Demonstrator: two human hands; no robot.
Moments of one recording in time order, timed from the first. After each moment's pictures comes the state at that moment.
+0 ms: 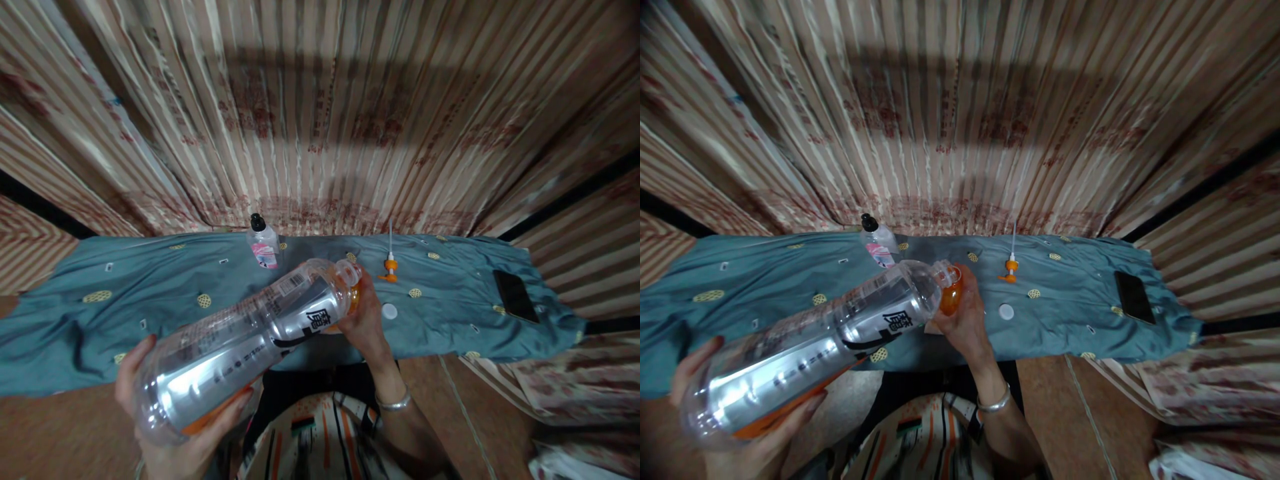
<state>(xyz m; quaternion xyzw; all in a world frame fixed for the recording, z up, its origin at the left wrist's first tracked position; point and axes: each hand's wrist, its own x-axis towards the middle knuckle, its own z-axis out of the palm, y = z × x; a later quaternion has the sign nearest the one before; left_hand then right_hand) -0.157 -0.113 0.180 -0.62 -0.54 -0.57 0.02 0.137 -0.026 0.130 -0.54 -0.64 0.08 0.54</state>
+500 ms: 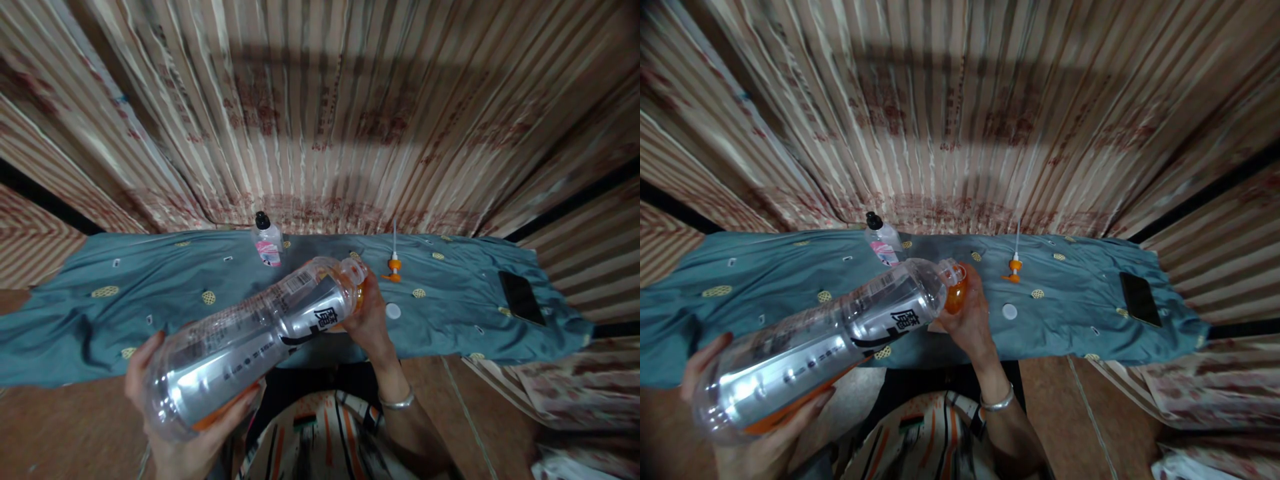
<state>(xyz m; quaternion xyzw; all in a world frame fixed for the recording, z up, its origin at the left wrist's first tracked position) -0.155 -0.115 0.179 -0.61 -0.54 -0.57 0.02 0.138 -0.027 0.132 -0.54 -0.64 0.08 0.54</state>
